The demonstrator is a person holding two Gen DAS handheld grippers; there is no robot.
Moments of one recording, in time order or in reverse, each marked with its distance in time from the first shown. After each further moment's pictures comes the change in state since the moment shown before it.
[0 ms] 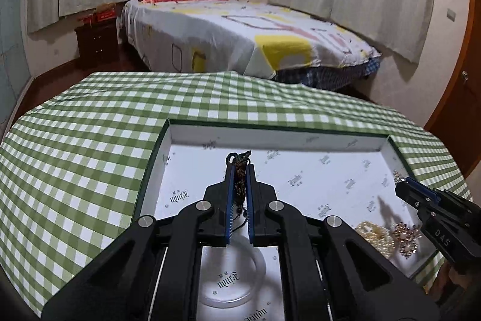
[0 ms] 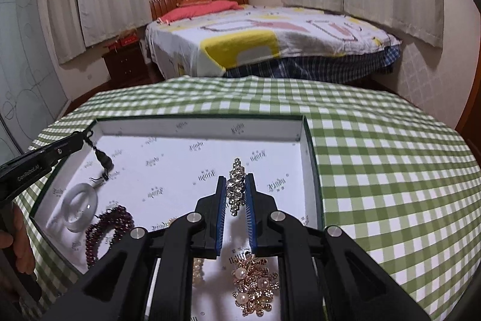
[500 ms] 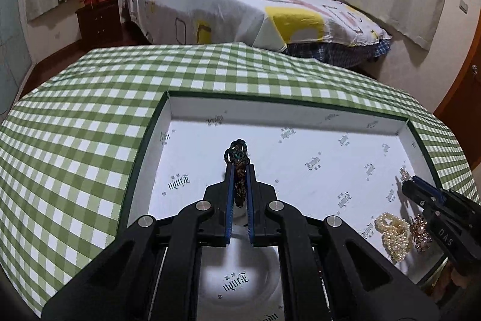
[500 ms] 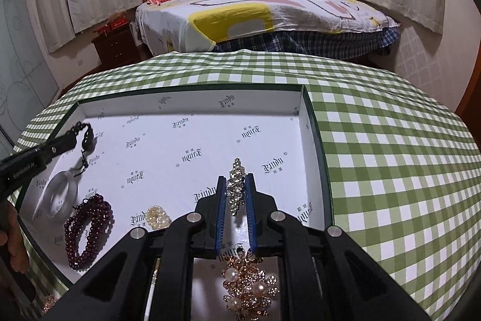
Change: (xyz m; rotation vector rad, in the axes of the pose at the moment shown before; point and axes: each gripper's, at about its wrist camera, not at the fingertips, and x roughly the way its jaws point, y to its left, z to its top) left arm 0.031 0.005 -0.004 -0.017 0.123 0.025; right arm 0.022 -0.006 -0.003 0.017 0.093 -0.028
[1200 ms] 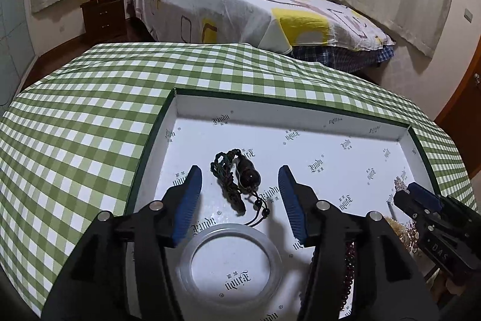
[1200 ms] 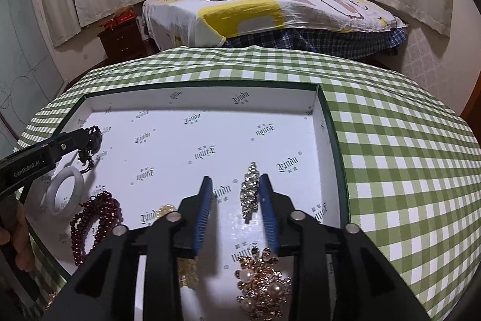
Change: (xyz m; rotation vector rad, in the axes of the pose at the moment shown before) left arm -0.006 0.004 -0.002 -0.038 -0.007 0.001; right arm 0.001 0.009 0.002 -0.020 0.013 0.029
